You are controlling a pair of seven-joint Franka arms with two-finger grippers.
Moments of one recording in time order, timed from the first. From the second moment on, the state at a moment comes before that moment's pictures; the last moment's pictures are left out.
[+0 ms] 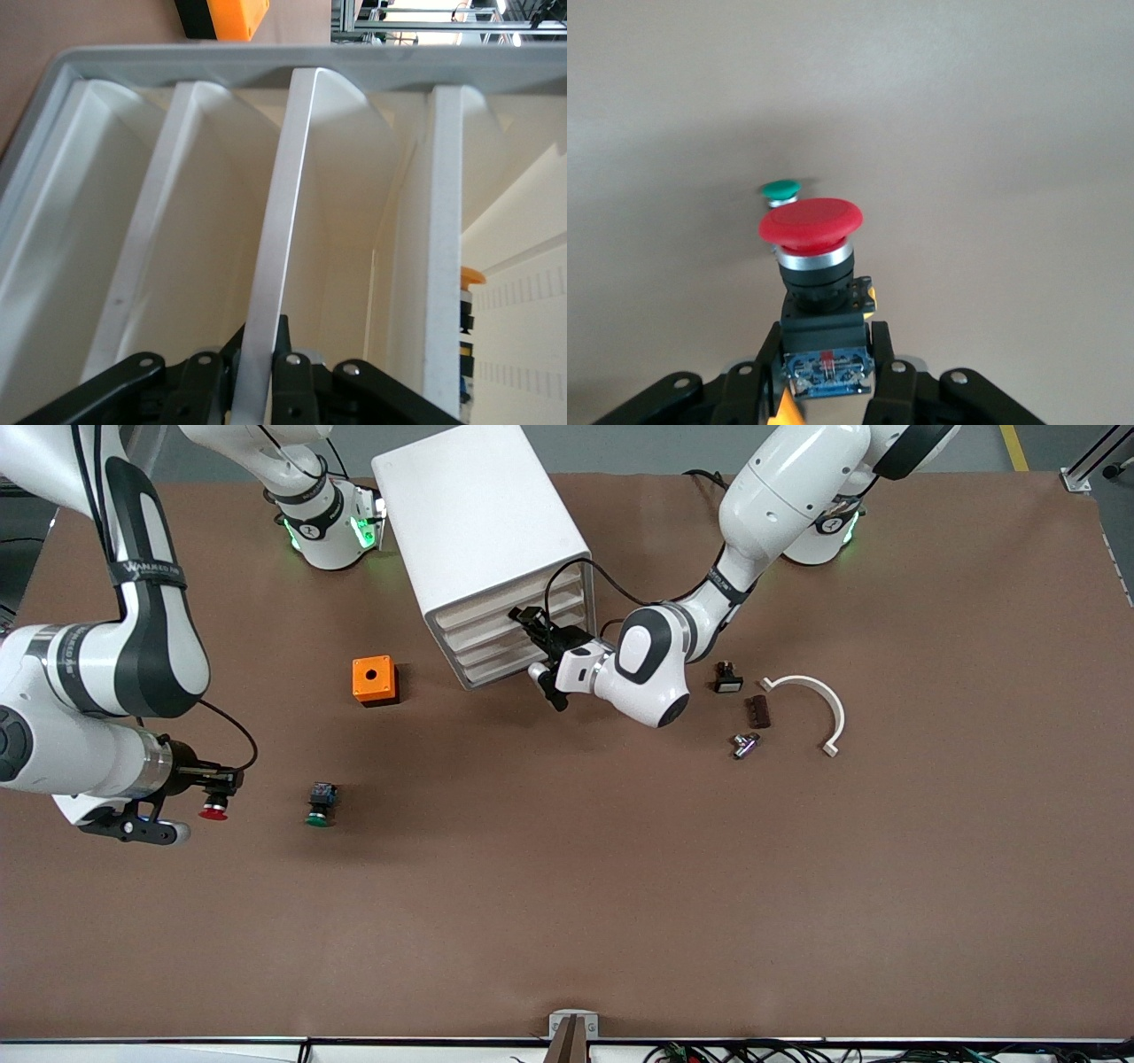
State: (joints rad) left arm -0.52 0.72 -0.30 -1.77 -1.32 1.91 0.75; right arm 0.09 0.39 -0.06 -1.55 -0.01 1.72 0.25
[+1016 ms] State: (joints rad) left arm -0.34 0.90 -0.27 -1.49 -1.14 1.70 0.65; right arm 0.56 0.33 -0.05 -1.47 0.15 1.59 1.40
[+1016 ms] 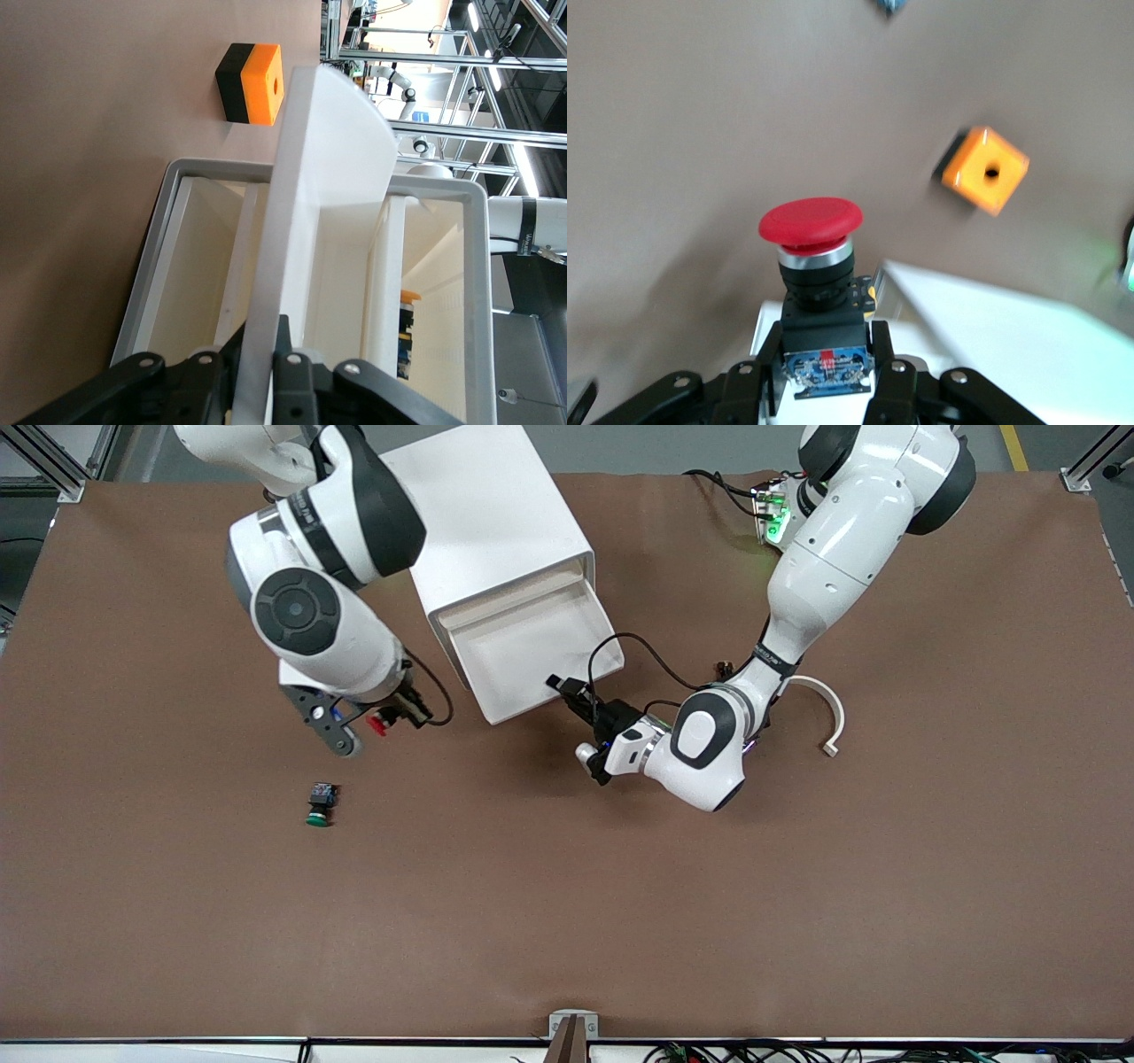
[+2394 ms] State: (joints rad) left arm -0.16 0.84 -0.26 -1.35 -0.51 1.63 0.37; right arm 0.80 0.27 -0.05 -1.83 0.30 2.04 1.69
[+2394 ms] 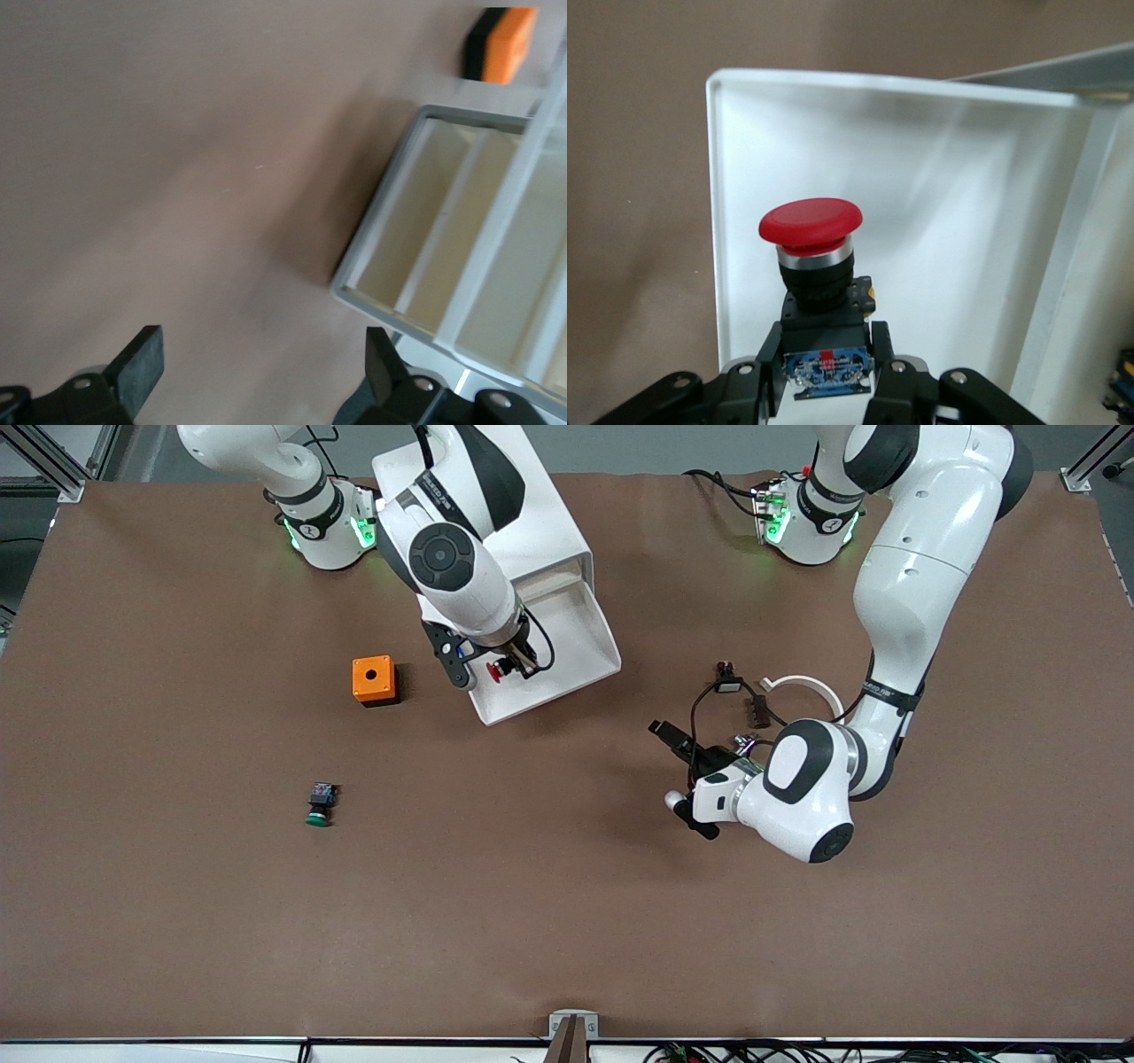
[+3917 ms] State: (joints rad) left arm -0.45 0.74 -0.27 -1.35 -0.09 1.86 -0.81; right arm 0.62 0.26 -0.11 -1.33 0.30 1.34 1.63
